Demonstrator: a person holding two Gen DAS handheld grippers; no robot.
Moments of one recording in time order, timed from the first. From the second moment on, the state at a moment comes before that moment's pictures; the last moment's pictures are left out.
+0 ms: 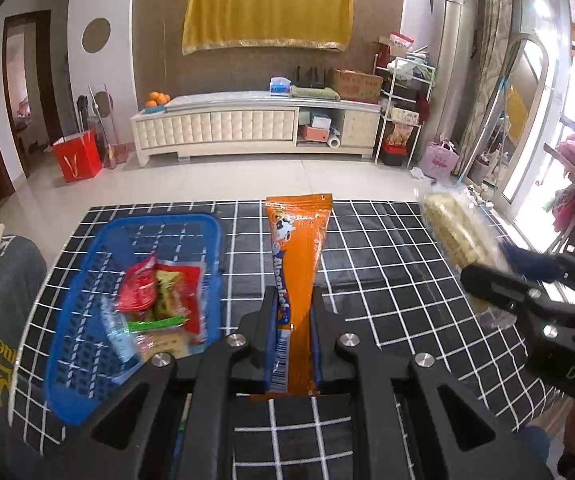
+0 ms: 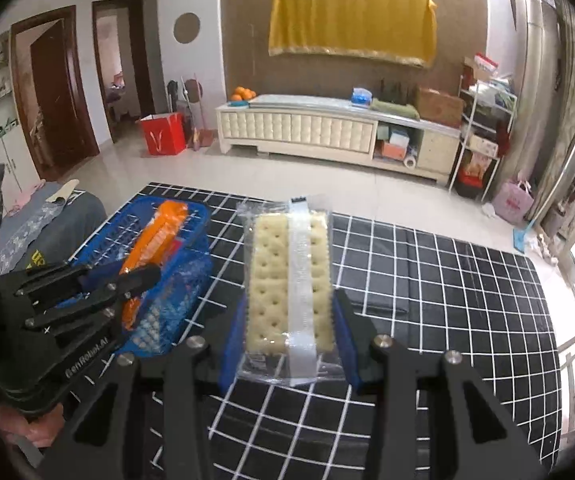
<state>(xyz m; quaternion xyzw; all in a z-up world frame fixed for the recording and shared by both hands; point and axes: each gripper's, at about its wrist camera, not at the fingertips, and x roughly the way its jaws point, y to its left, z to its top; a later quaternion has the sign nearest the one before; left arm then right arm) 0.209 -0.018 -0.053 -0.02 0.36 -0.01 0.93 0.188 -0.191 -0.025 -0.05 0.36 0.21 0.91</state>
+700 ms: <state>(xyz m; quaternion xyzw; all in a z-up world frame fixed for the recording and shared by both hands) 0.139 0.066 -0.015 0.00 0.35 -0.01 0.94 0.154 -0.105 -0.007 -0.03 0.33 0.26 0.91</state>
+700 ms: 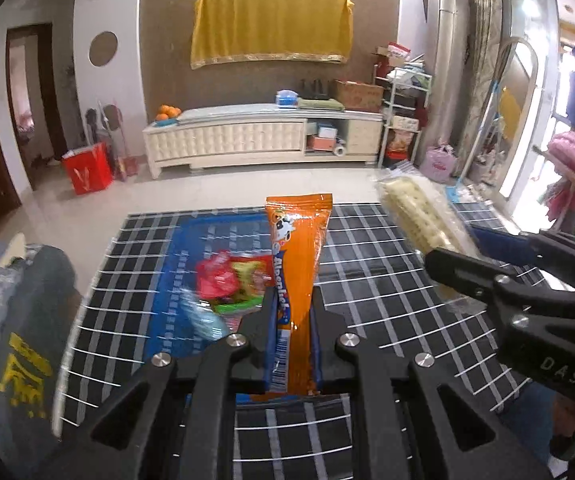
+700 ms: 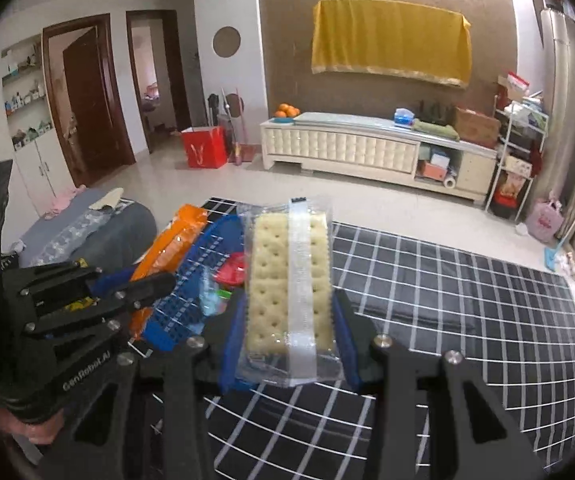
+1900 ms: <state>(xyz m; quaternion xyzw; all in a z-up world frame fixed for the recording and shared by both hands) 0.262 0.140 -0.096 -0.03 0.47 -0.02 0.88 0.249 -0.043 -0.089 -0.01 0.44 0.27 0.85</state>
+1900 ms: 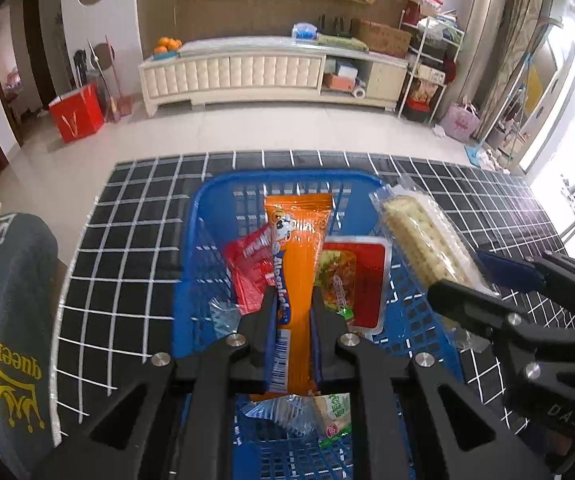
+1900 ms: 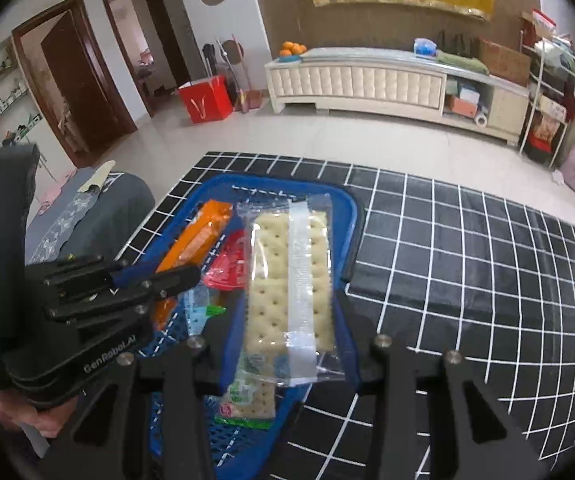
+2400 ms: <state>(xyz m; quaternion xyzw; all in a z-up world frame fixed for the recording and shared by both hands) 0.250 0.136 -0.110 -0.06 0.51 -0.03 0.86 0.229 -0.044 -0.062 -0.02 0.43 0.27 0.86</state>
